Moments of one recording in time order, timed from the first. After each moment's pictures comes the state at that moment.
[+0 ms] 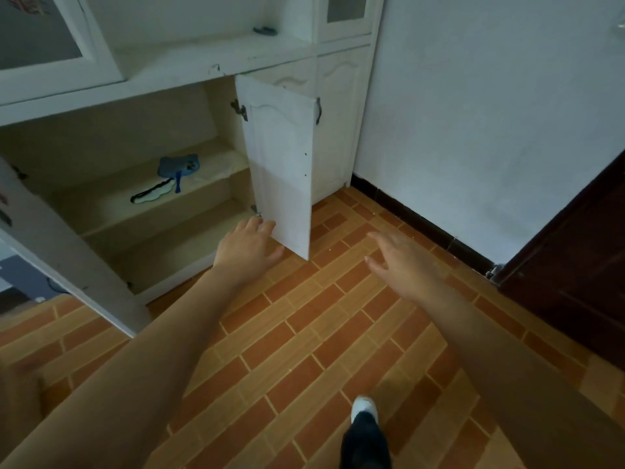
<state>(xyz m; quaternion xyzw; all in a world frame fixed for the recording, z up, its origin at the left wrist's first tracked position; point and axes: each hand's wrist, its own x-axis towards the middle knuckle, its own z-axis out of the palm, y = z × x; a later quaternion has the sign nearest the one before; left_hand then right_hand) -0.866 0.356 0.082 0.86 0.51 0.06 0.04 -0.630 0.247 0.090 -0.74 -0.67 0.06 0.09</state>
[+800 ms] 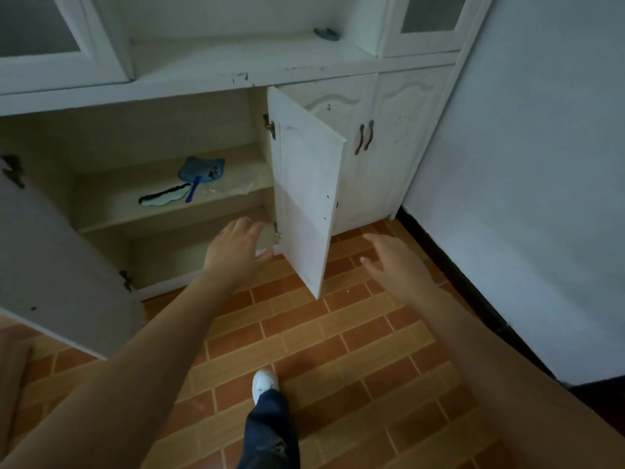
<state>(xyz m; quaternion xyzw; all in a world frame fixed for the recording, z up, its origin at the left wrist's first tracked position) -0.744 0.568 0.064 0.76 0.64 0.09 0.05 -0.482 0.533 0.078 -0.64 -0.75 0.14 0.12</state>
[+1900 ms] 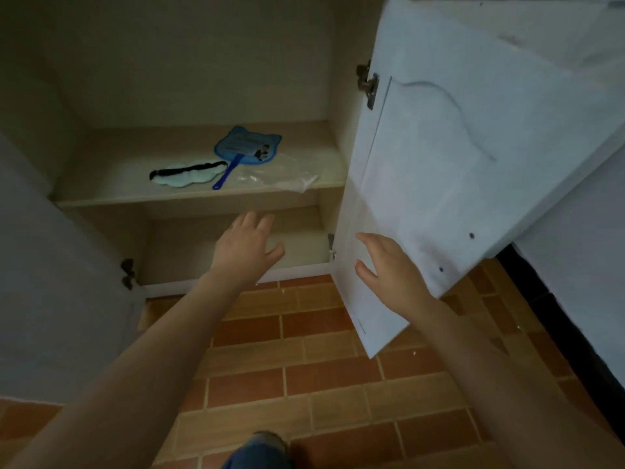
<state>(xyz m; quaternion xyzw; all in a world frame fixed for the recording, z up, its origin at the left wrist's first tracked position) -0.848 0.838 -0.183 0.68 0.73 0.09 0.03 -0.611 0.858 -0.183 -0.50 -0.84 0.13 0.13</state>
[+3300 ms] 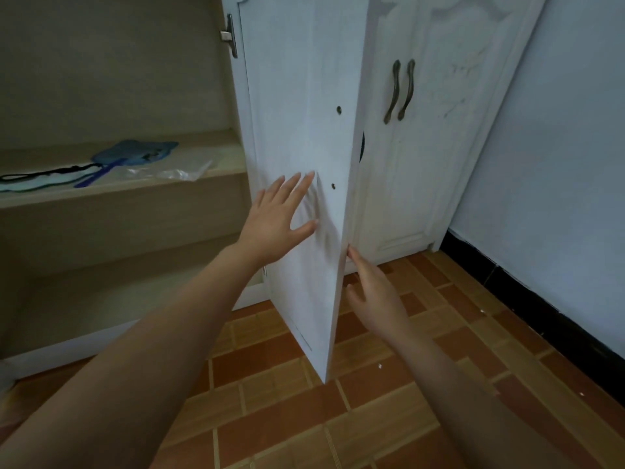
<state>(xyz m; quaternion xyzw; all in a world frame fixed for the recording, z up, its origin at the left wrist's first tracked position) -0.646 0.900 -0.314 0.81 0.53 0.25 -0.02 -0.457 0.832 -0.388 -0.57 -0.73 0.18 0.32</state>
